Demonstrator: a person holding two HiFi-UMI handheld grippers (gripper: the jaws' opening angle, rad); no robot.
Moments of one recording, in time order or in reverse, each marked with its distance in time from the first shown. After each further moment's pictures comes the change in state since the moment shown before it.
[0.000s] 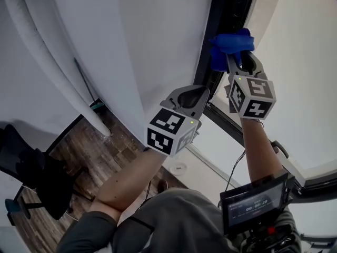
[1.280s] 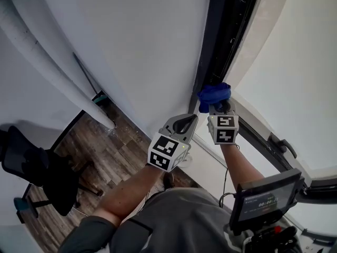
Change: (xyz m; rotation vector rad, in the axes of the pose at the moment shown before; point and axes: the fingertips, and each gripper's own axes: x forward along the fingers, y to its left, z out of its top) left arm -0.007 0.011 -0.163 -0.063 0.173 0.023; right arm -0.034 0.062 -0.277 0.081 0.442 0.034
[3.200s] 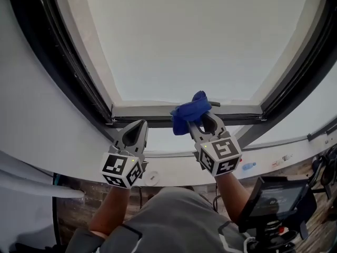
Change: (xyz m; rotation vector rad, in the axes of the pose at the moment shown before) left arm 0.061 -0.190 0.068 0.131 -0.074 -0.422; right arm -0.326 -0.157 0.004 0.272 -0.184 -0.400
